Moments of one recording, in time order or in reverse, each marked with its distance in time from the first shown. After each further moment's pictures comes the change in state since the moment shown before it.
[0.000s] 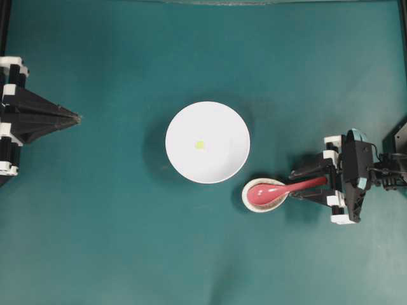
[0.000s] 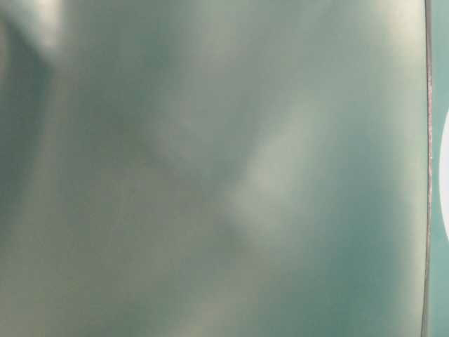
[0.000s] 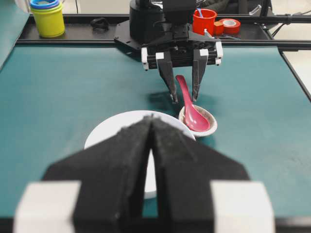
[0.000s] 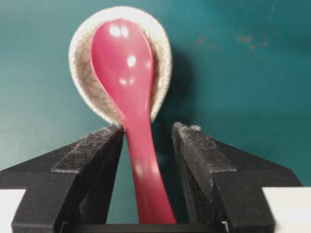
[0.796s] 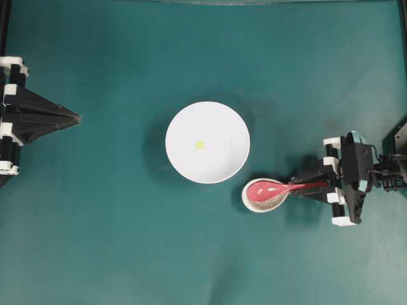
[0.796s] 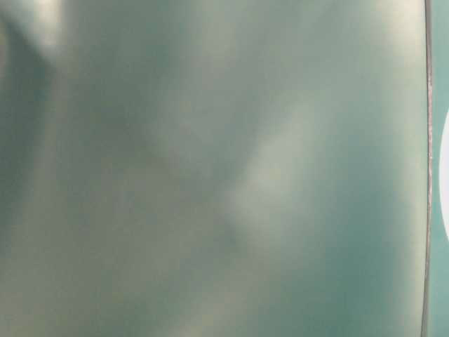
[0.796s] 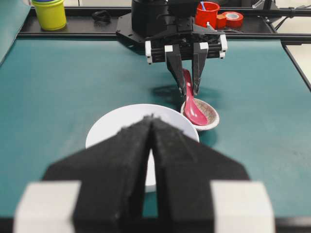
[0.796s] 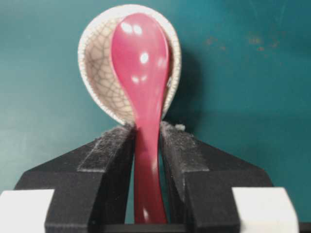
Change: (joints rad) left arm 0.003 0.000 0.000 0.002 0.021 0.002; right arm 0.005 0.000 0.000 -0.020 0.000 -0.005
